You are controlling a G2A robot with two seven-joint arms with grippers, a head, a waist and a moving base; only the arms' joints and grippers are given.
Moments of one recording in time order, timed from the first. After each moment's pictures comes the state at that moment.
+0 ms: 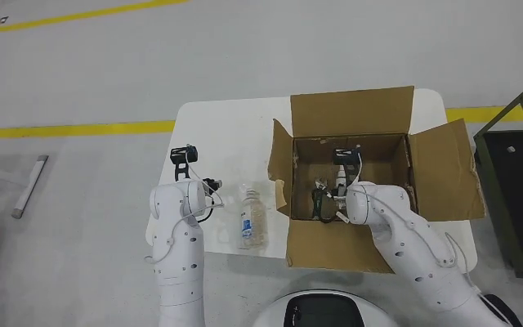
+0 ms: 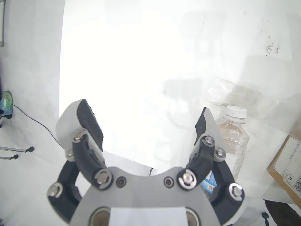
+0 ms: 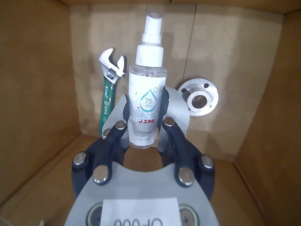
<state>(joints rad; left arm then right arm) 0.90 -1.57 -1.58 -1.50 1.68 0.02 -1.27 -0.99 -1.38 1.13 -1.64 -1.31 0.54 1.28</state>
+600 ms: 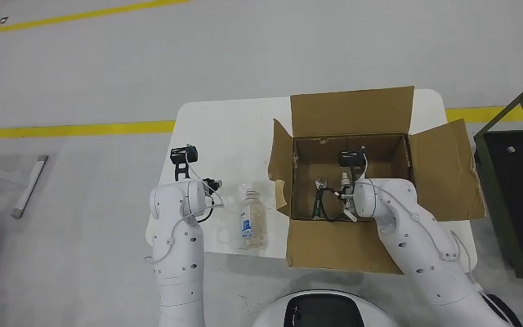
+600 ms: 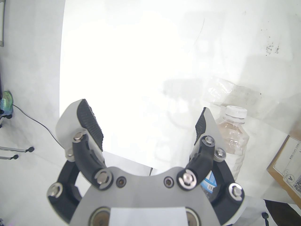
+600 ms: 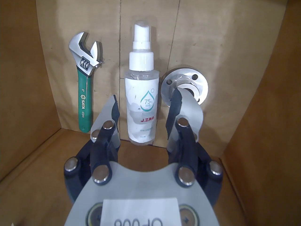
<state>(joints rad) 0.90 -1.57 -1.58 -1.50 1.68 0.02 -1.27 -0.97 -1.40 1.20 -1.57 -1.32 0.47 1.35</state>
